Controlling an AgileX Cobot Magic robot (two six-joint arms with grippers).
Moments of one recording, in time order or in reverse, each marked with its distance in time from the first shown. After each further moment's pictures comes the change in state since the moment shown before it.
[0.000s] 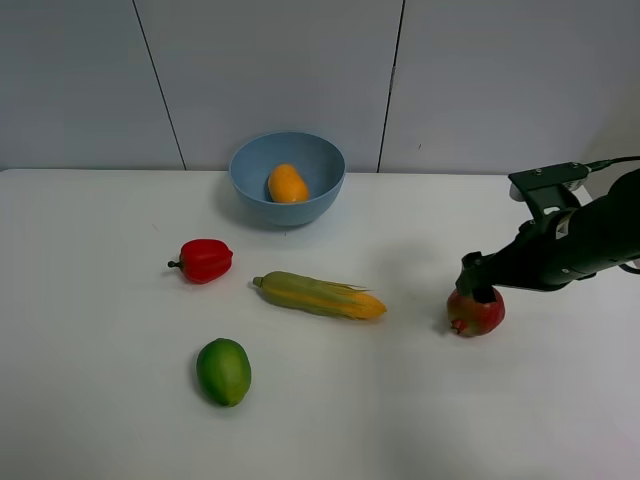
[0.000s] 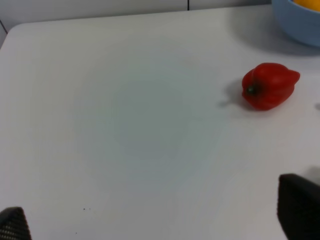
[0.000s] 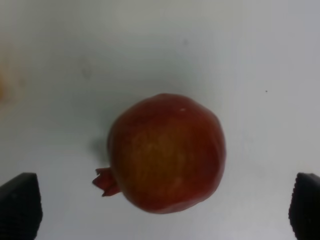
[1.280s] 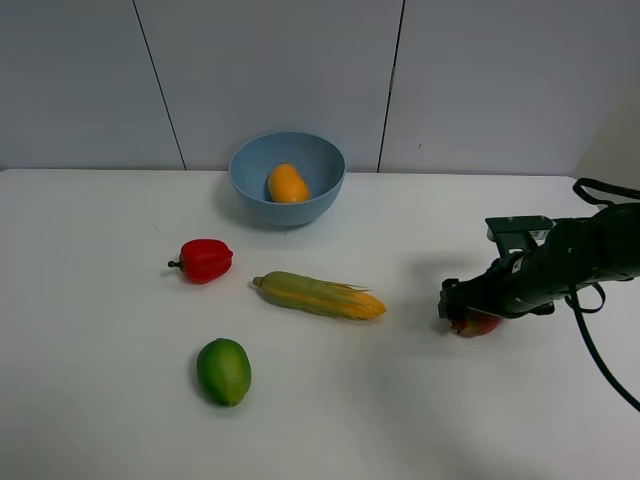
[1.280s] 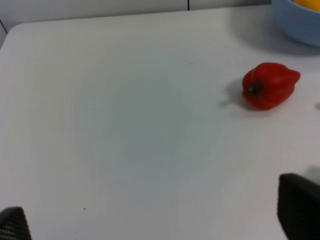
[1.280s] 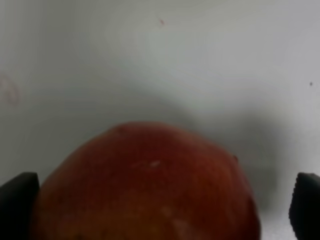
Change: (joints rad) left arm 0.000 0.000 0.000 0.000 0.000 0.000; right arm -0.028 0.351 0.041 0.112 -0.315 0.018
